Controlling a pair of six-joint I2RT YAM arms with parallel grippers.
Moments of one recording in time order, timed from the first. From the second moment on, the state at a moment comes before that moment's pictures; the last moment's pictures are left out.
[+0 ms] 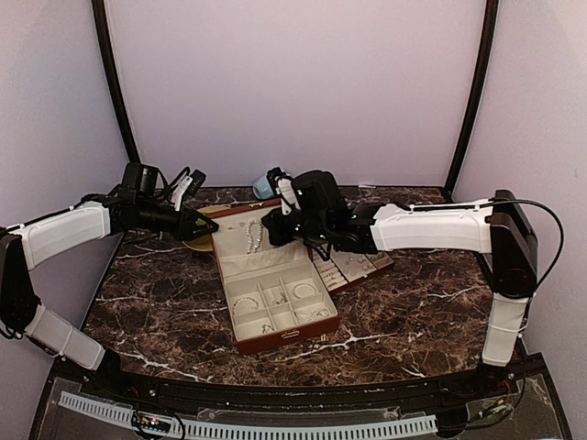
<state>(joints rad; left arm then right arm) -0.27 1.39 1.00 -0.32 0.68 0.12 0.99 1.90 1.46 0.02 0.10 0.31</state>
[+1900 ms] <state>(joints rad) -0.27 1.39 1.00 -0.32 0.68 0.12 0.97 1.99 1.64 -0.15 0.14 0.37</state>
